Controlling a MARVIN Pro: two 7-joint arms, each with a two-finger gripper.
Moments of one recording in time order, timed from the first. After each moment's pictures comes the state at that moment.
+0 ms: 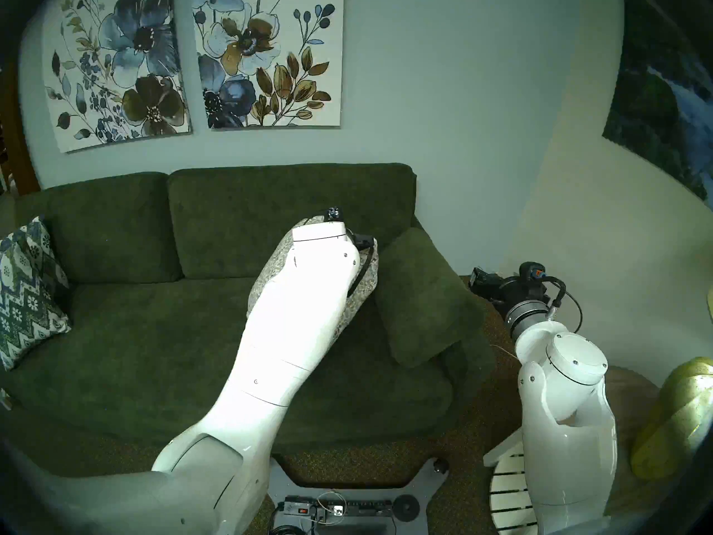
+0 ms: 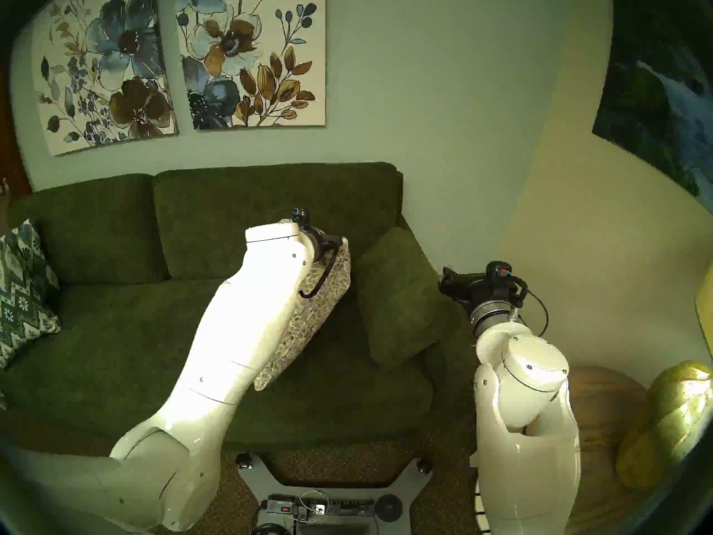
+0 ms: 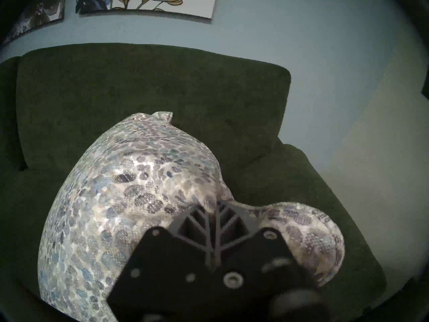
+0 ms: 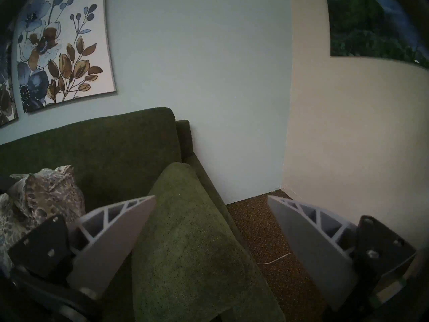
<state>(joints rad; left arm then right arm) 1.14 -1.64 -1.18 -1.62 -0.63 0.82 0.68 -1.89 -1.51 1.69 -2.22 0.23 0.52 -0.16</state>
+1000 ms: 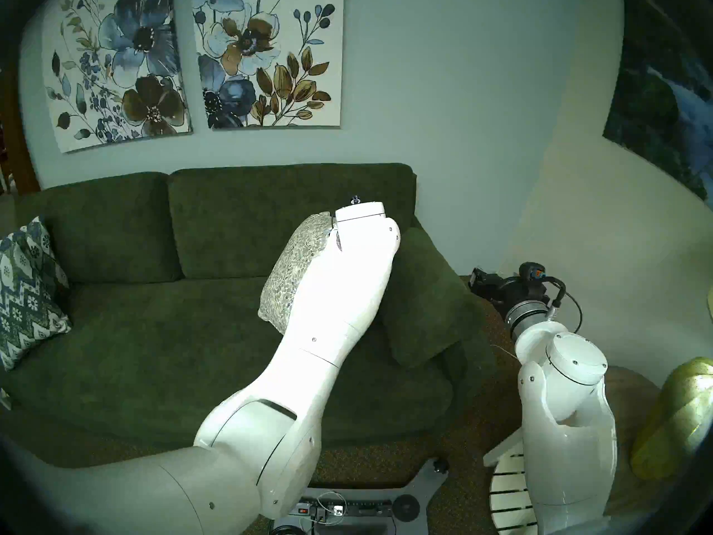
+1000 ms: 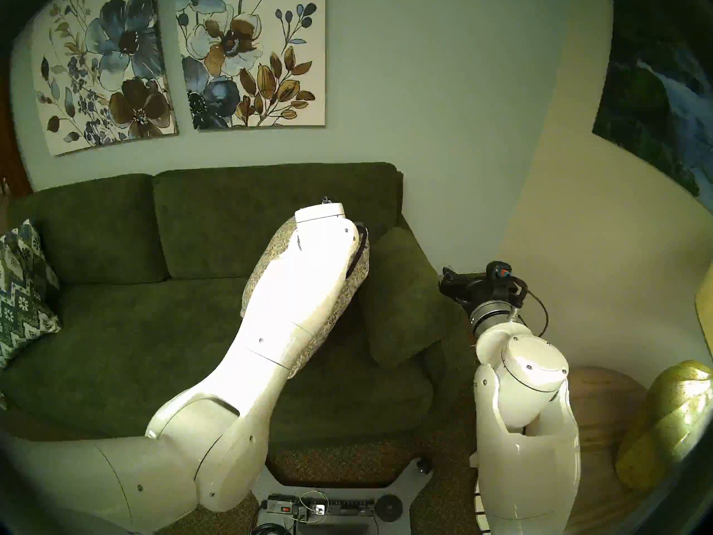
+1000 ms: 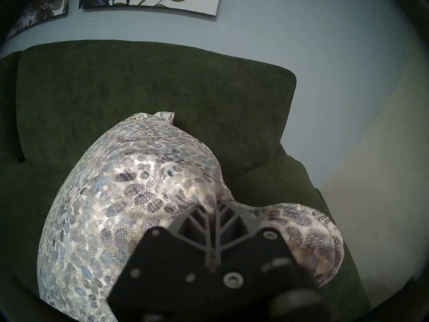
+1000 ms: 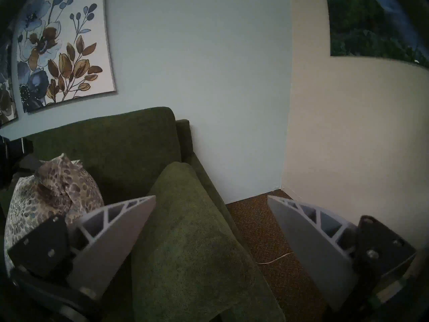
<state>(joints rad) 0.98 -1.83 -1.25 -1.32 -0.50 0.71 0.73 -1.89 -1.51 1.69 -2.22 0.23 0.52 -0.16</state>
